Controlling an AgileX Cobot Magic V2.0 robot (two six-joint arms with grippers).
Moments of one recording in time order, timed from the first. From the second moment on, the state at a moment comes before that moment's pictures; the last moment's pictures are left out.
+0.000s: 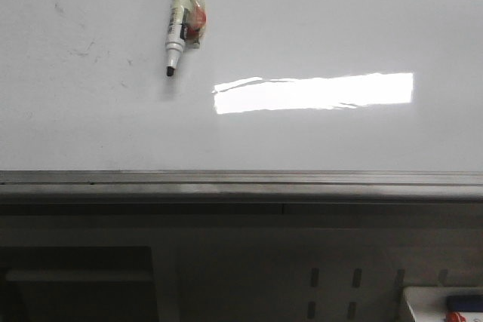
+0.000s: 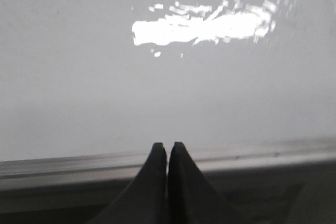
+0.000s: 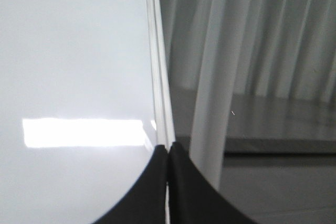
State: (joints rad) left arm -0.16 -0.01 0.00 -0.27 0.23 0.14; right arm -0.33 -0.01 0.01 -0.28 -0.19 0.17
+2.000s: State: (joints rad) left arm -0.62 1.09 -0.71 -0.69 0.29 0.46; right arm 0.50 0.51 -0.42 -0.74 0.14 0.81
